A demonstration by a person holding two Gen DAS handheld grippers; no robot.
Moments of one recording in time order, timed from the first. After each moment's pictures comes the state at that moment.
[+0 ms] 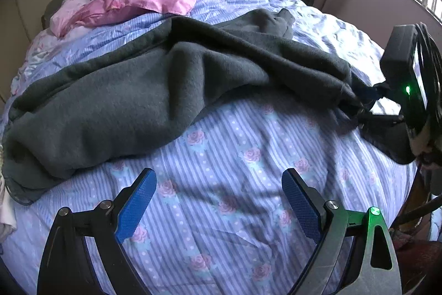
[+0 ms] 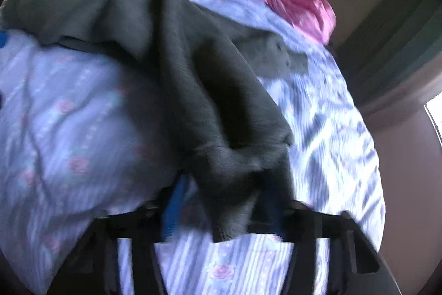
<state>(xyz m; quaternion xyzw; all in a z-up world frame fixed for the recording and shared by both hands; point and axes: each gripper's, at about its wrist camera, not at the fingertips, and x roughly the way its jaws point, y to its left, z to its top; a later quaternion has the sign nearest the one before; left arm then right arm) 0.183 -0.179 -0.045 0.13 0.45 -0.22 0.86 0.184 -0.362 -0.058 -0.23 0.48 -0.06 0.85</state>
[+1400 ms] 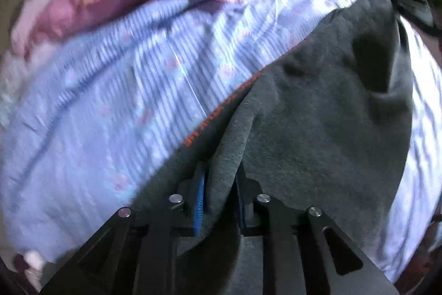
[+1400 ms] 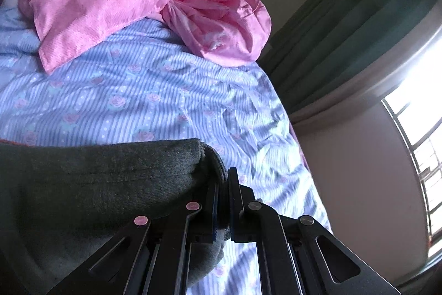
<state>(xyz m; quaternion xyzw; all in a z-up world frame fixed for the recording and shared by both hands) 0.456 -0.173 -0.056 0.23 0.53 -0.22 0.78 0.447 -0.436 0.000 -0.22 0.43 -0.24 0.84</state>
